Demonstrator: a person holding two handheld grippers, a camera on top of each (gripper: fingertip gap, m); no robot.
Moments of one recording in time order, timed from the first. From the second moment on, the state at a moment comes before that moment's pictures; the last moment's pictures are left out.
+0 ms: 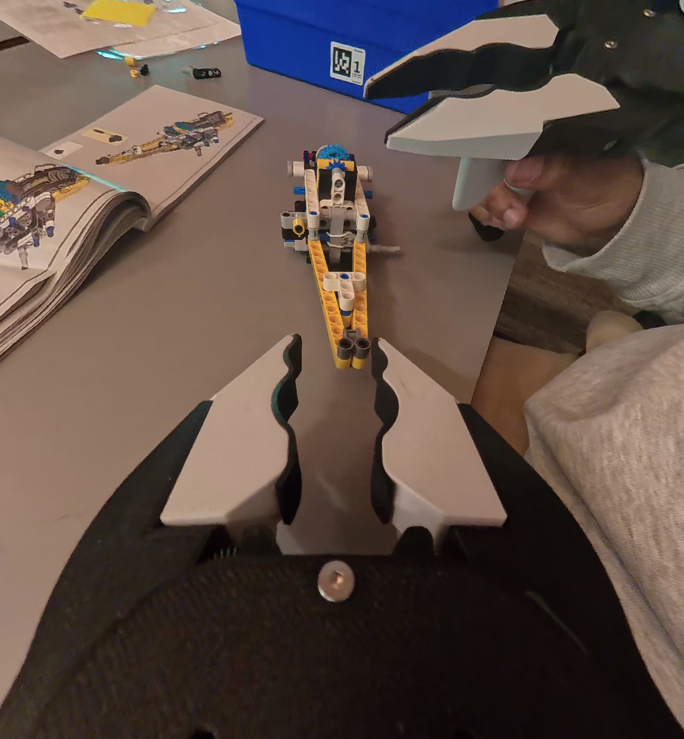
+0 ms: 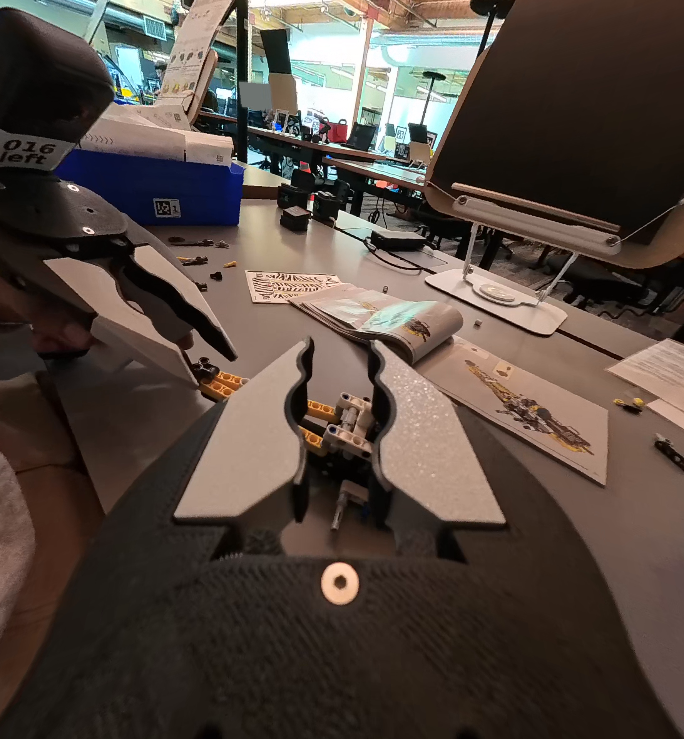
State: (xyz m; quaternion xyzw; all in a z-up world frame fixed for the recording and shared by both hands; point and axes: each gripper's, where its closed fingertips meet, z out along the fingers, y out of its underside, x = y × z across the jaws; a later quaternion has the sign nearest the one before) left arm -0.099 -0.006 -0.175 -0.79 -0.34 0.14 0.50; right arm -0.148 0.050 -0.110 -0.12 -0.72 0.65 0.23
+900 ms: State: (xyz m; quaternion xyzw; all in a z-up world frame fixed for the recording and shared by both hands) left arm -0.093 -0.010 -0.176 -0.78 -0.34 0.10 0.51; right arm -0.137 0.034 -0.131 -0.07 -0.76 0.60 0.23
